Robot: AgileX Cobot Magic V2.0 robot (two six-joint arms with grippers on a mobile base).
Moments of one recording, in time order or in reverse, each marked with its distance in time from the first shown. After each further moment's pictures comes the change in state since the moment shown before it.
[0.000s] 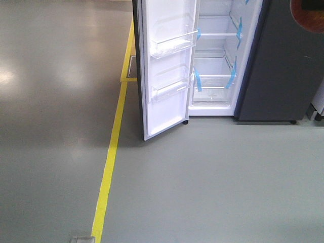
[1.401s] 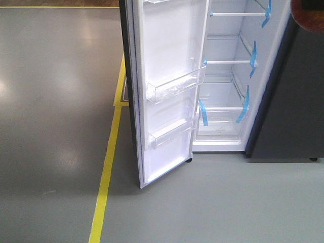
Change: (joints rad) left arm 0.000 0.000 0.000 0.000 0.000 0.000; right arm 0.000 0.000 0.000 0.000 0.000 0.000
